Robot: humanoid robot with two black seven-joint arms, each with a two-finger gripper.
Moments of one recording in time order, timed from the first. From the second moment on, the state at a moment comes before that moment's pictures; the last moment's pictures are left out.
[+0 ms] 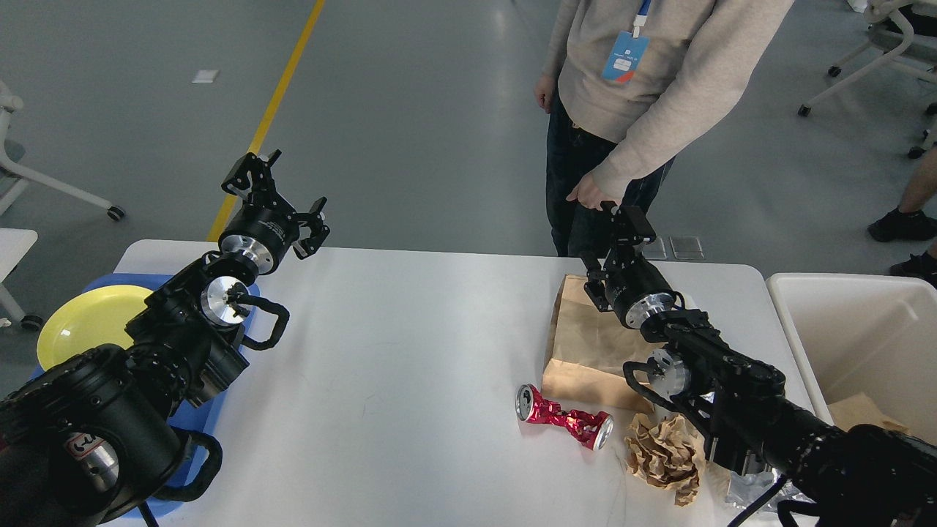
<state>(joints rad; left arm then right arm) -1.00 -0.05 -0.62 0.10 -0.20 -0.52 -0.22 0.71 -0.06 0.53 0.52 -0.33 0.01 0.47</state>
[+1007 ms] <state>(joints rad) -0.88 -0.09 -0.81 0.10 -0.21 -0.70 -0.58 0.71 -0.06 0.53 0.52 -0.33 0.01 0.47</state>
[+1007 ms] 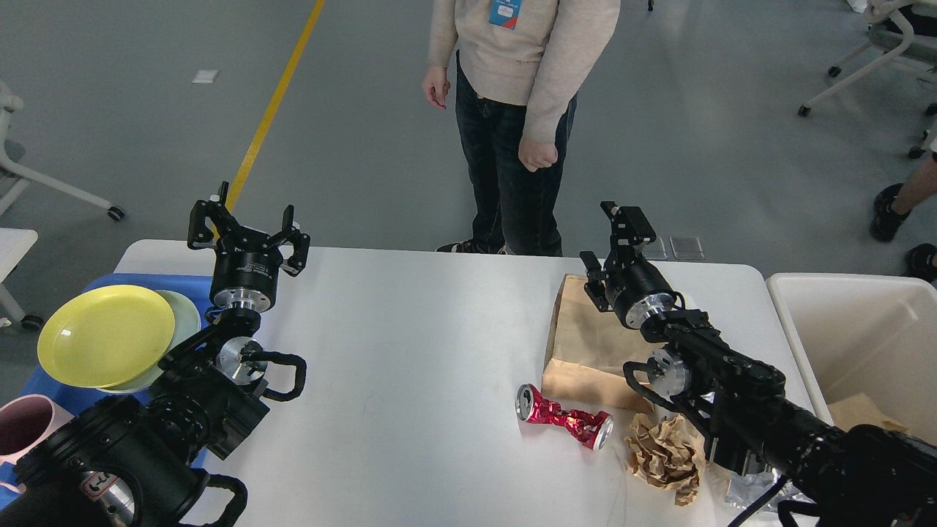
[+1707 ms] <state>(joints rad) -0.85 -0.09 -0.81 0.10 -0.20 -0.78 -0.56 0.71 -0.06 0.53 0.52 -0.33 0.01 0.47</state>
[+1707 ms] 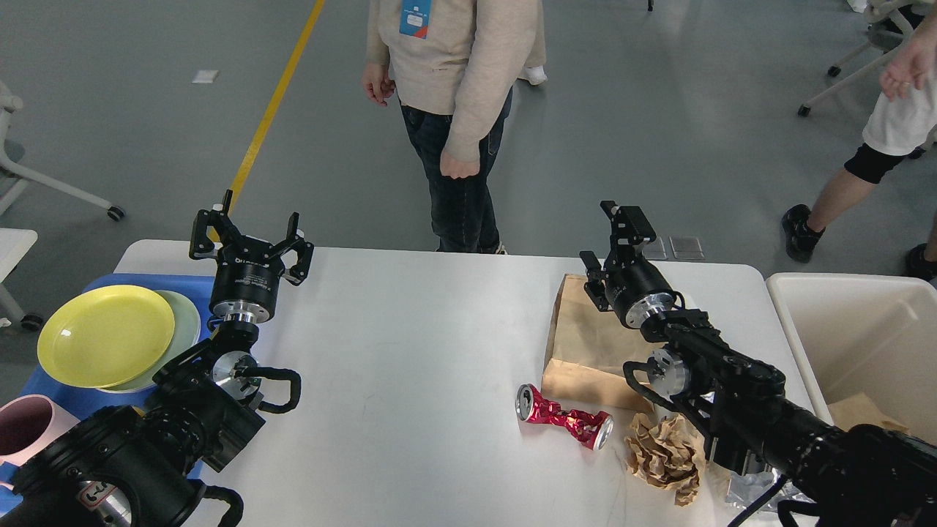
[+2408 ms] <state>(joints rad) -0.85 -0.09 -0.81 0.10 -0.21 -0.78 -0.56 0.72 -0.06 0.53 0.52 -0.33 0.00 0.46</state>
